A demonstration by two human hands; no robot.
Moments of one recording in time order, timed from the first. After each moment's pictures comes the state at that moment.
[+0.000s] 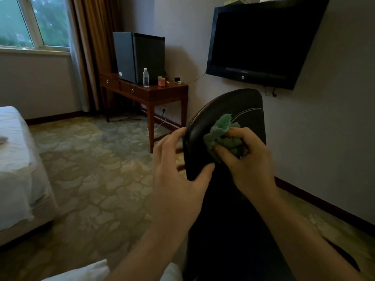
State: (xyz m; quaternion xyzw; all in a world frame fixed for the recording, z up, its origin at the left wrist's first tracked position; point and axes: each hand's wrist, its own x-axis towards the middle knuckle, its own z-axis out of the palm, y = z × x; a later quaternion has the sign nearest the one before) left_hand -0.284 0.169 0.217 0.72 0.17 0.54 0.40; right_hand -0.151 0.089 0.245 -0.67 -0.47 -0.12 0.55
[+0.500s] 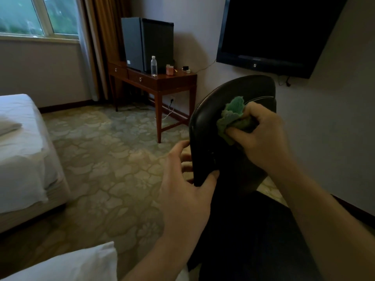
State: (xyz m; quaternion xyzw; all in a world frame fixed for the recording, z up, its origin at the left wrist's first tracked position) left_hand -0.283 0.149 0.186 0.67 0.24 0.50 0.50; right_hand -0.127 0.095 0.268 -0.71 -0.51 -0.12 0.48
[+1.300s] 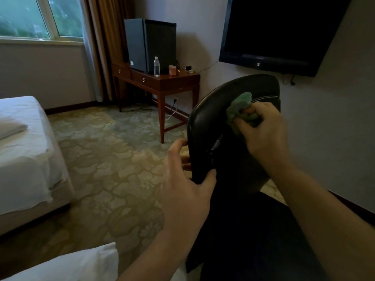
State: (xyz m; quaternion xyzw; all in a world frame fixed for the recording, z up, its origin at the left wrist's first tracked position) left_hand -0.271 0.158 0.179 0.72 0.26 0.51 0.40; right_hand -0.102 0.105 0.262 -0.74 -0.45 -0.17 0.47
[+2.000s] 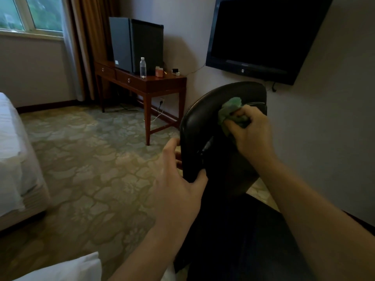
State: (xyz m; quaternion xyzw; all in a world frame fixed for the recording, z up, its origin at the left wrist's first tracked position) left_hand -0.262 0.168 0.181 0.74 0.24 0.50 0.37; right_hand -0.087 0.113 0.264 -0.73 -0.45 -0.17 0.48
